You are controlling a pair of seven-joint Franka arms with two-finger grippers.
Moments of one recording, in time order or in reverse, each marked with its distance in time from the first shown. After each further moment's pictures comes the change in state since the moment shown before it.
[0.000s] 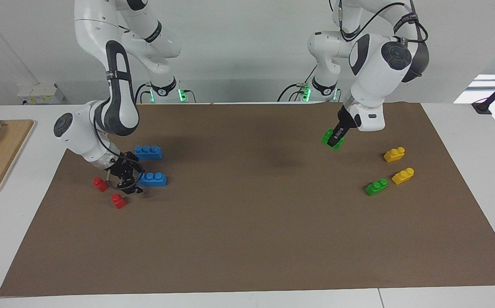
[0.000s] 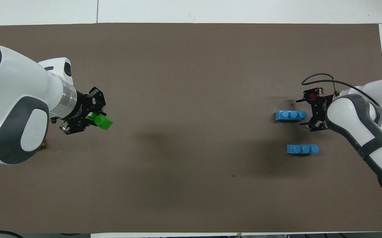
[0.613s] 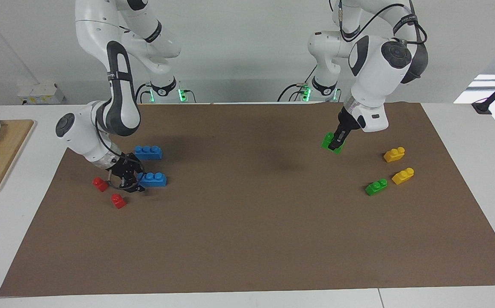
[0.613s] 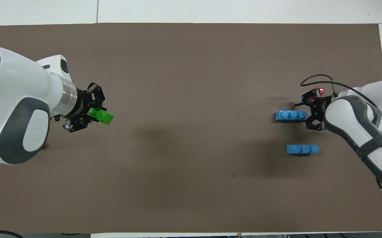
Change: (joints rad) left arm 0.000 0.000 0.001 -0.015 0.000 0.055 -0.074; right arm 0.000 0.000 0.001 -0.012 0.001 0.022 -0.001
